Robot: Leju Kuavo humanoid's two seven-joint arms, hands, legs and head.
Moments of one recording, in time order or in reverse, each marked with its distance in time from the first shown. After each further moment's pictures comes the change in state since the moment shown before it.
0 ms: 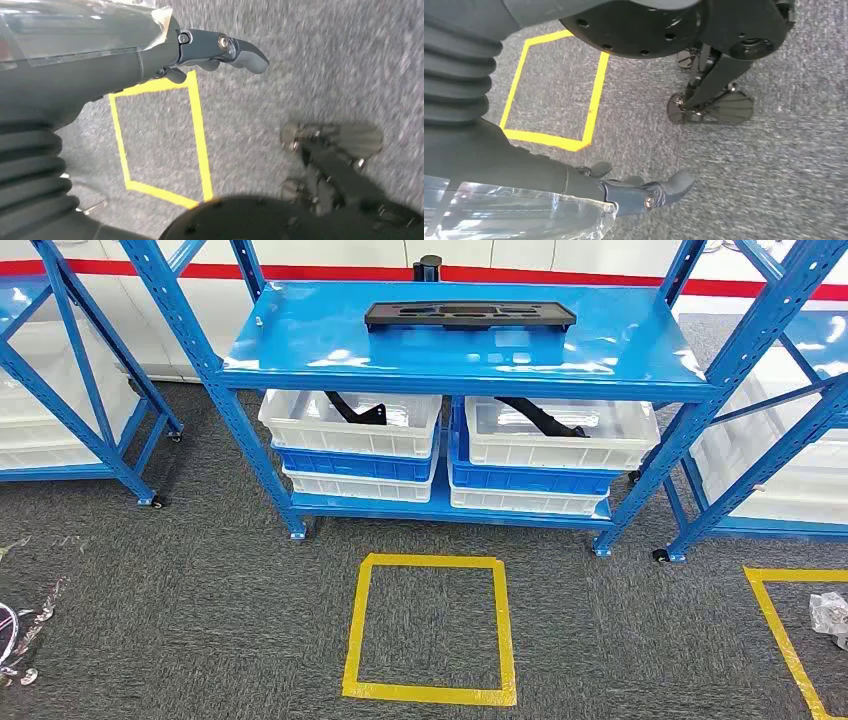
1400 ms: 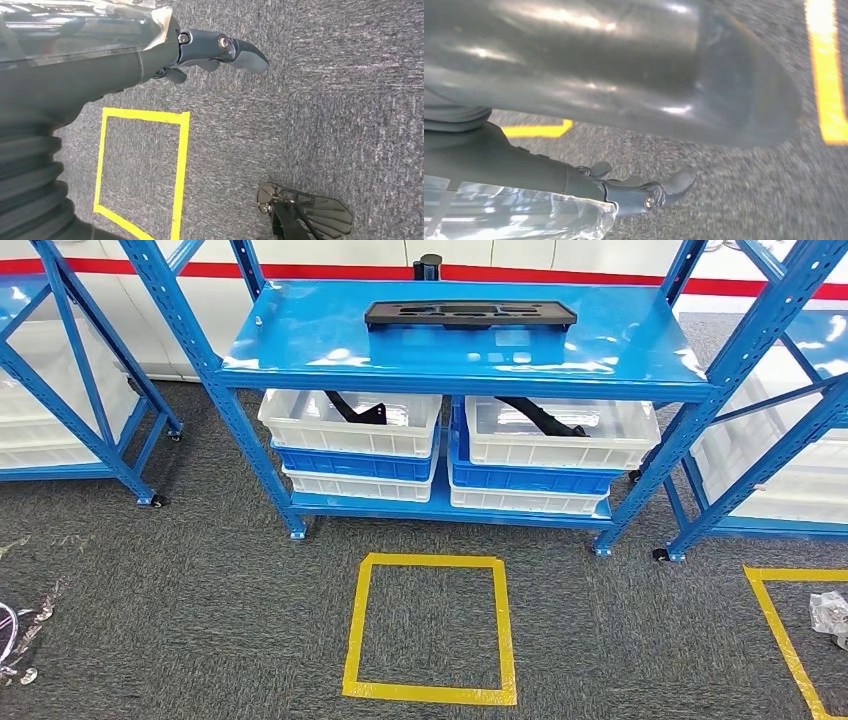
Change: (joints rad) left arm -0.174 -0.112 0.932 0.131 -0.857 0.145 -0.151; right arm -0.156 0.104 -0.626 0.117 0.529 -0.154 -0.077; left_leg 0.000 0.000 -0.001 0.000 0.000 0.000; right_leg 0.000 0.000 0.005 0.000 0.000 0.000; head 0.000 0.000
